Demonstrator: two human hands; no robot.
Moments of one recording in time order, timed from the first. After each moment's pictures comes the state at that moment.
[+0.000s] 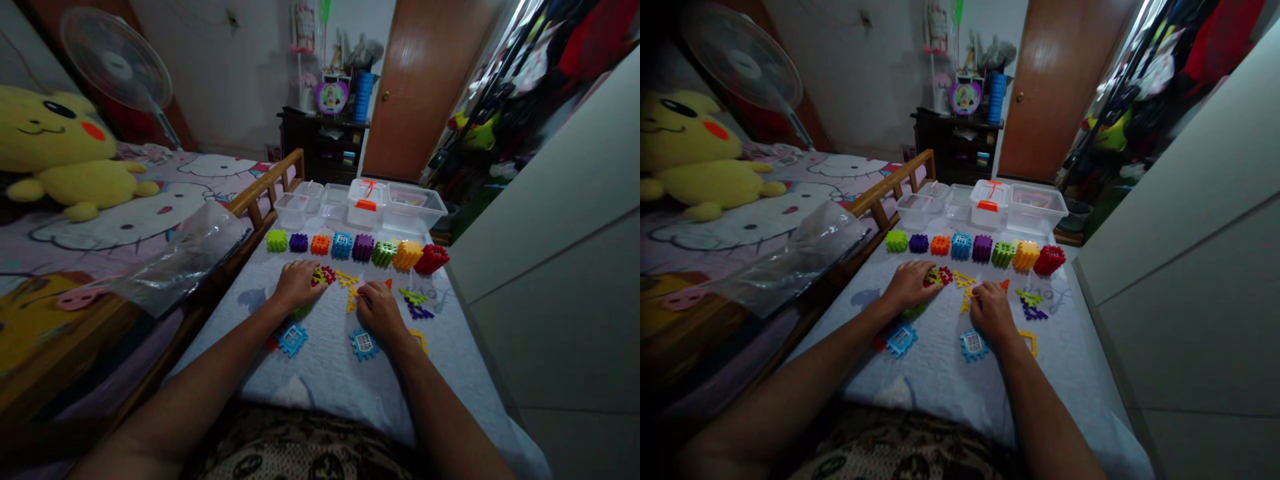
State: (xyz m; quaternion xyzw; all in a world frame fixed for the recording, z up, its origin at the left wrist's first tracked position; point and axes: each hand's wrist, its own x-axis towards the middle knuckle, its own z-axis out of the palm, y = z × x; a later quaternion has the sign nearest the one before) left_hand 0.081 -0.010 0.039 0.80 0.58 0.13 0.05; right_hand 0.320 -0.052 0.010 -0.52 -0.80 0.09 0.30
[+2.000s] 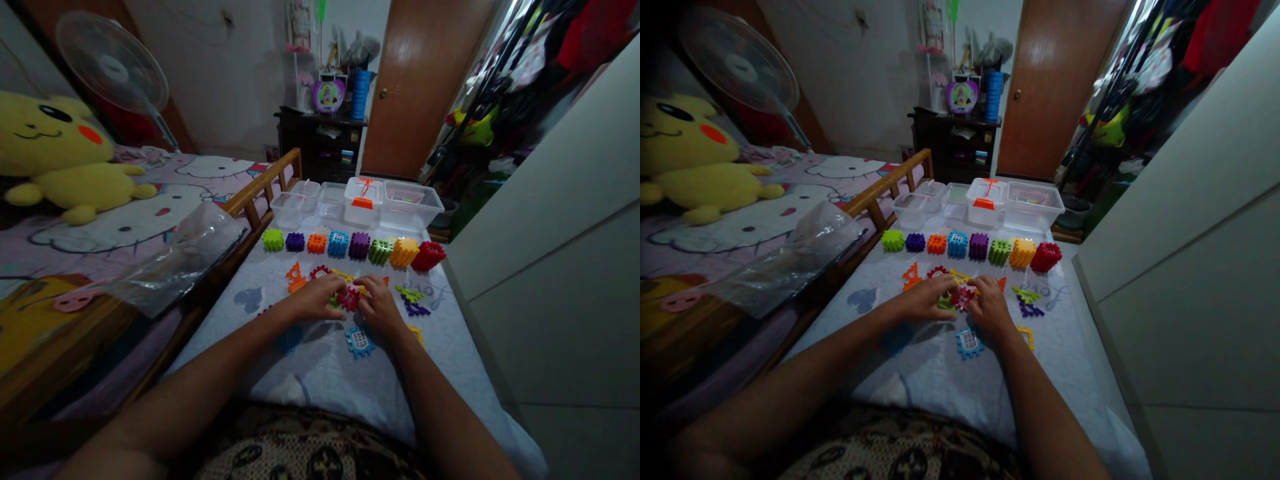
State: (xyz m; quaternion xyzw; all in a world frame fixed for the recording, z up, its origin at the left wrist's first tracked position) left_hand 0.117 -0.027 0.059 0.89 0.36 0.15 0.24; right_hand 0.324 -0.052 0.020 -0.48 -0.78 0.17 0.36
